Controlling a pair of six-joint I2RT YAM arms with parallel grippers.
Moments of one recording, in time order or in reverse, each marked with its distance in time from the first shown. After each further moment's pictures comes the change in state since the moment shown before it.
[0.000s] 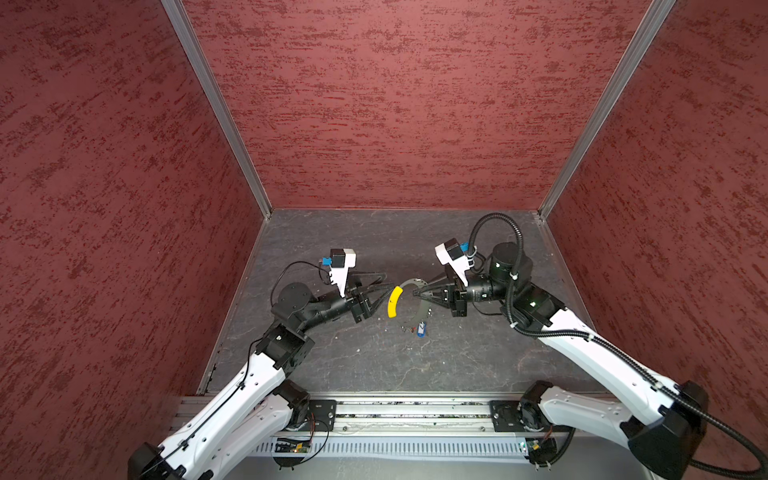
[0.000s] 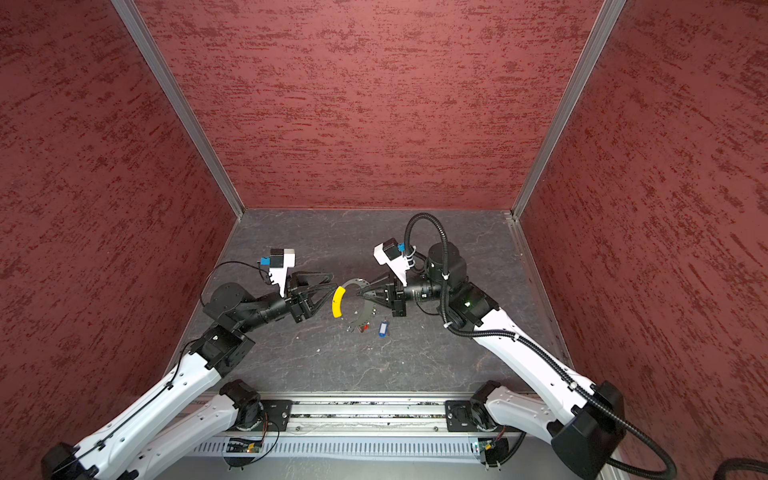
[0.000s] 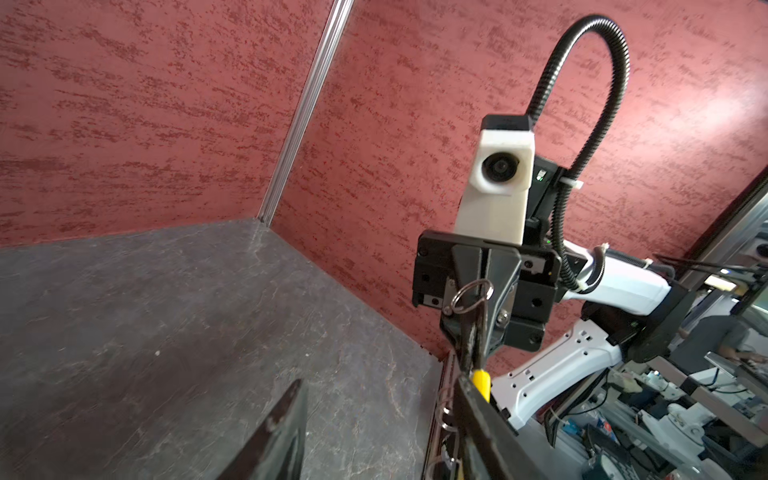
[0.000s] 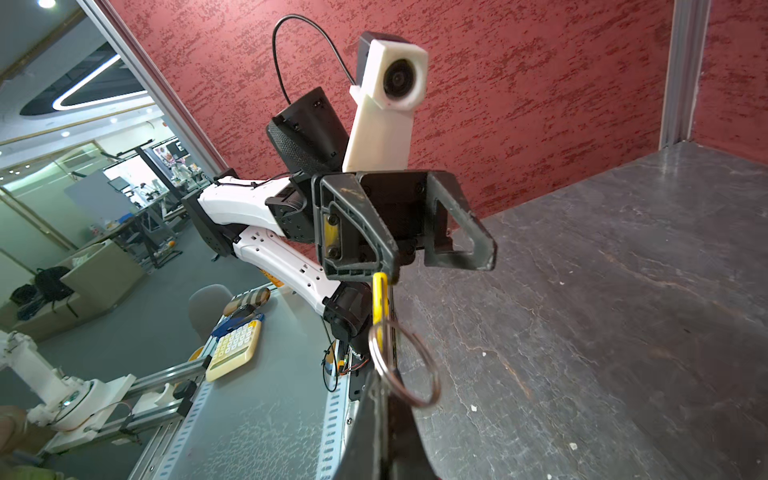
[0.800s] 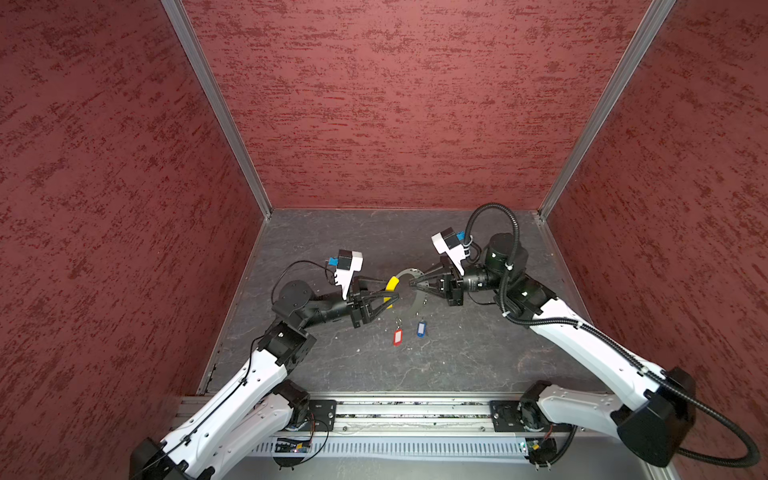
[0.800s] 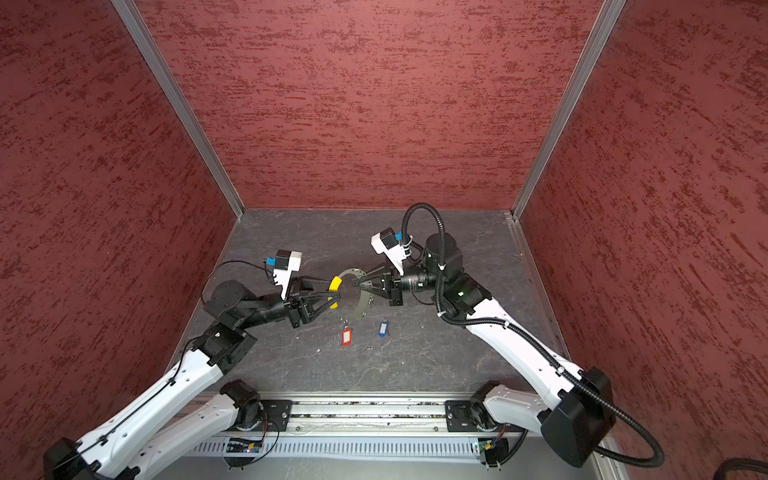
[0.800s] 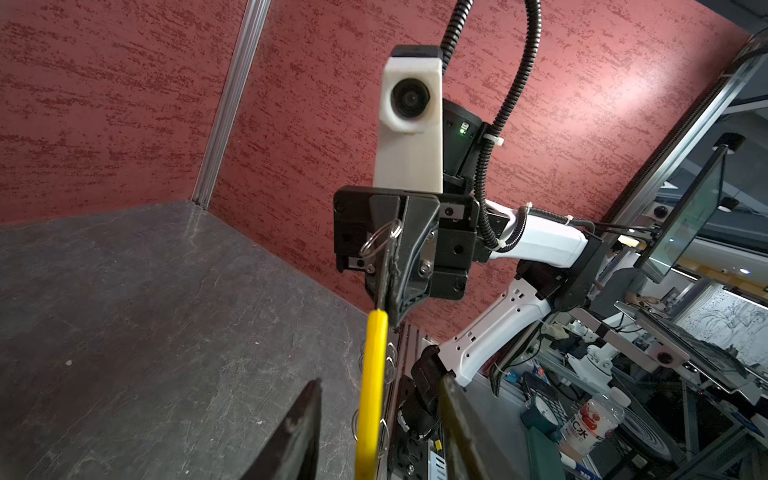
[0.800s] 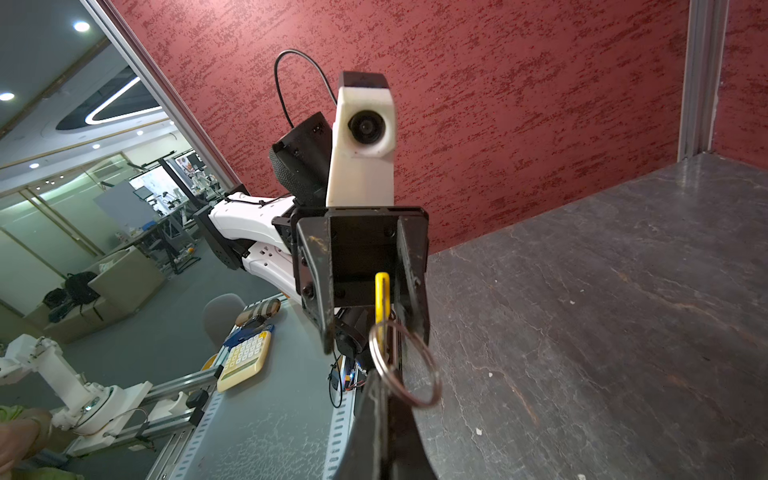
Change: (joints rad) left arm -0.010 0.025 0.024 0.015 0.153 -0.021; right arm -0.026 0.087 0.057 0.088 -0.068 0.066
